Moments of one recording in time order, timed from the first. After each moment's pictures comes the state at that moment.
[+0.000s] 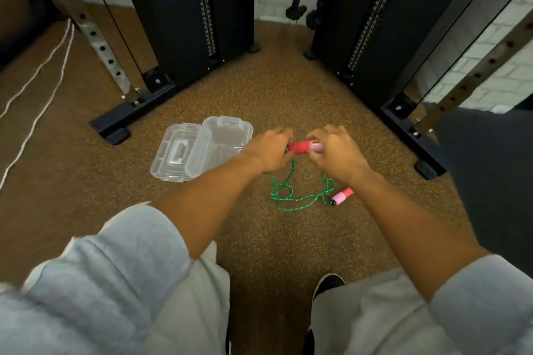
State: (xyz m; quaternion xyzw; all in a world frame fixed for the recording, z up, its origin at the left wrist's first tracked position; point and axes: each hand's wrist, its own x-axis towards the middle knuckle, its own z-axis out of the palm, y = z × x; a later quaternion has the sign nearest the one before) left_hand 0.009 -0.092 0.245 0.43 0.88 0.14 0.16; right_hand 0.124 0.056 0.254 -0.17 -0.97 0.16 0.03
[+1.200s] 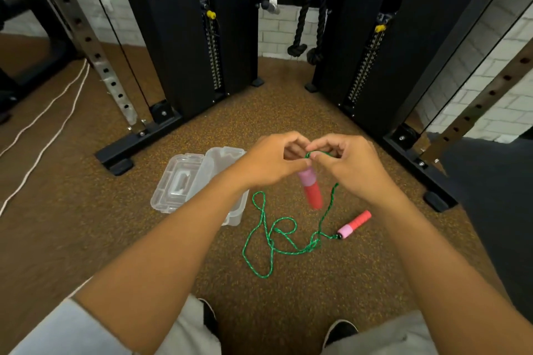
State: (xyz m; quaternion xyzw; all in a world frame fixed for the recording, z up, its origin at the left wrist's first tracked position) left_hand 0.005 -0.107 0.308 0.43 0.75 0.45 0.22; right_hand 0.123 0.048 0.318 -0.14 -0.90 0.38 0.16
